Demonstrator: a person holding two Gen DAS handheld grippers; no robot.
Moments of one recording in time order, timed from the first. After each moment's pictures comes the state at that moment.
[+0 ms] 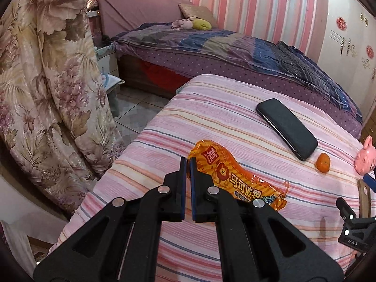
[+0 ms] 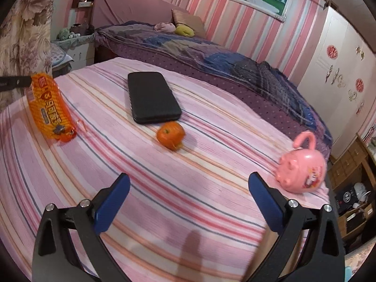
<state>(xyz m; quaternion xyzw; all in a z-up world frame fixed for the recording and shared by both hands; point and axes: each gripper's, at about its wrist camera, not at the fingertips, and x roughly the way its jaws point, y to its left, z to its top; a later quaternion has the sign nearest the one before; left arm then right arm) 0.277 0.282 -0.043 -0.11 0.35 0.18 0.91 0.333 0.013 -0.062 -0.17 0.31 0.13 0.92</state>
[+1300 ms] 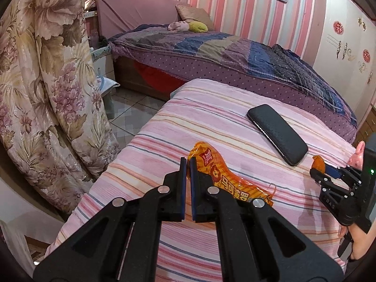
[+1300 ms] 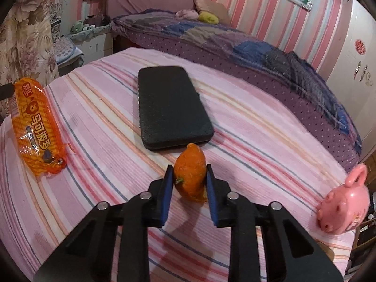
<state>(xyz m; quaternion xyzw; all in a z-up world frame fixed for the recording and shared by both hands) 0.275 0.272 -0.028 -0.12 0.34 0.16 0.92 0.392 0.048 -0.073 -0.19 0.34 0.19 0.90</state>
